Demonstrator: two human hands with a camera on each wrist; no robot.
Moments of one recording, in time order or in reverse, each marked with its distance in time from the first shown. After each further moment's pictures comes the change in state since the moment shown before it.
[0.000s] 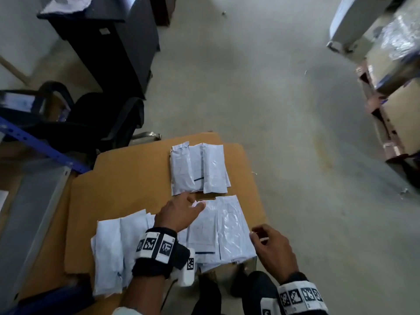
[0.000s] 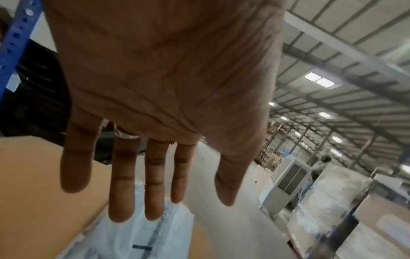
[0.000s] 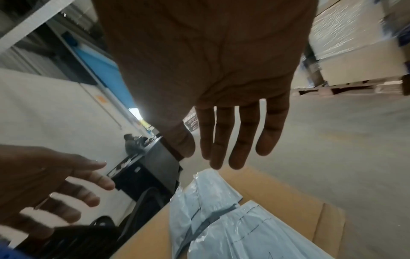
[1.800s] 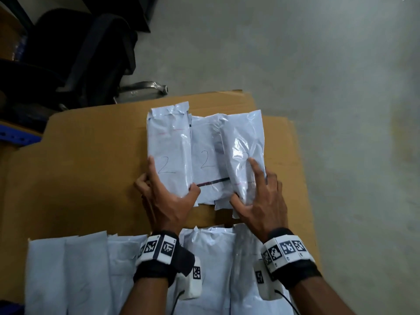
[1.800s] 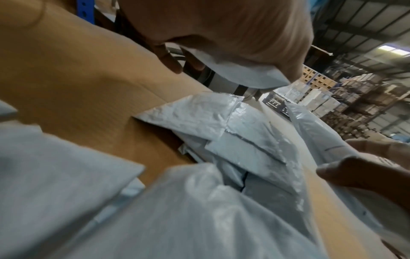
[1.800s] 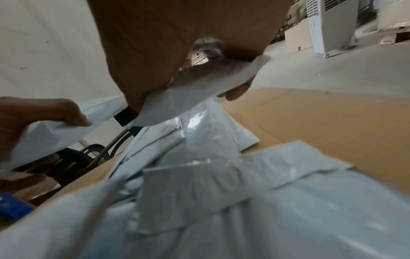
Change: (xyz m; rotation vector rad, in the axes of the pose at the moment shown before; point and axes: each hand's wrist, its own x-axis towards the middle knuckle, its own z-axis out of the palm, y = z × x) left_hand 0.300 -0.088 0.125 -0.340 0.789 -0.074; right_hand 0.328 -0.005 0.181 -0.219 0.040 -0.379
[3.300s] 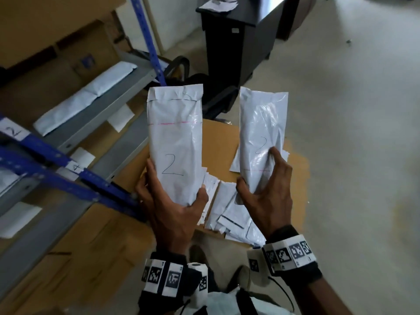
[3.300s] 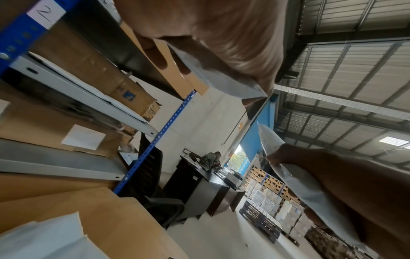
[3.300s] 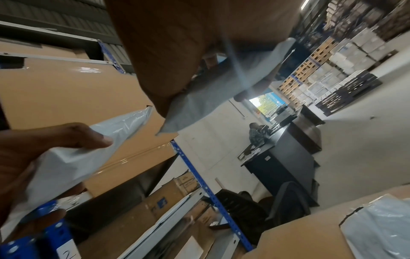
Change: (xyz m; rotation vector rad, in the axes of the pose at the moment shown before) left_hand -0.336 0.088 -0.432 -0.133 0.564 0.036; right_hand -0.355 -0.233 -0.236 0.380 0.219 -0.485
